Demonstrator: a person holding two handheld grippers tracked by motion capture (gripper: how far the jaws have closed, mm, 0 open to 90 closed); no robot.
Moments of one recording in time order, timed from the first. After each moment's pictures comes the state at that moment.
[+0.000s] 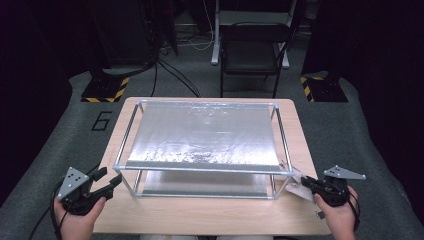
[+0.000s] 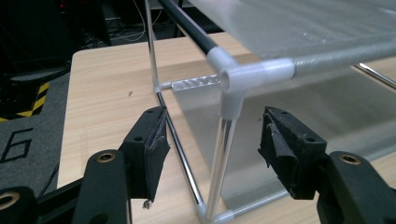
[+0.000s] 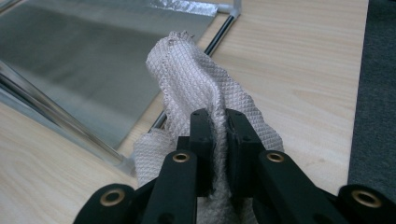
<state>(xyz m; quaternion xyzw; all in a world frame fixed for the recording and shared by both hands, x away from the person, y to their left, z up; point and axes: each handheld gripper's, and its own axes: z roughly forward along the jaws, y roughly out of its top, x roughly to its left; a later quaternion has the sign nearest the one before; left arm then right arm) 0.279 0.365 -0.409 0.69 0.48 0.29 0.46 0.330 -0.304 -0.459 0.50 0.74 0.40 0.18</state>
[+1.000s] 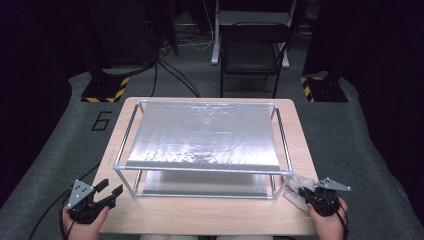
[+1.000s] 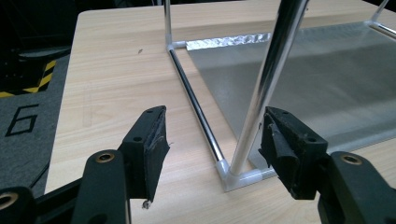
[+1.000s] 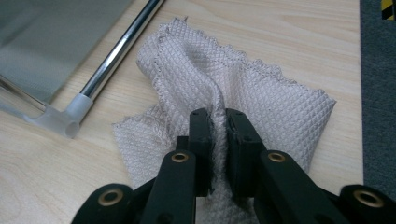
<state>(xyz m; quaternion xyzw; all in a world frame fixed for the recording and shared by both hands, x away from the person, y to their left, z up) 0.277 0.378 -0.468 0.68 0.50 0.29 0.44 0.323 -0.300 -0.514 0.55 0.73 0.34 0.21</state>
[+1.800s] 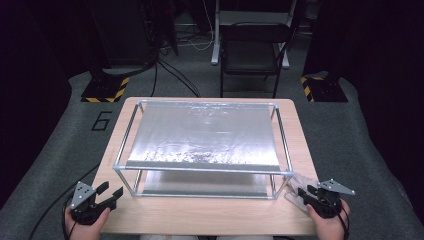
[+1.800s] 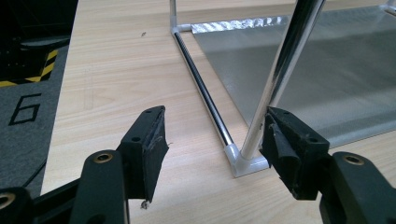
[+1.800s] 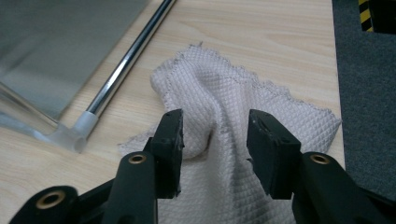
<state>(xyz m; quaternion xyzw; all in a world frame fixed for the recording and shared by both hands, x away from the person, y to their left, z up) 0.279 0.380 -0.480 0.69 0.51 0.28 0.43 0.314 -0.297 -0.506 0.56 0.71 0.36 0.23</state>
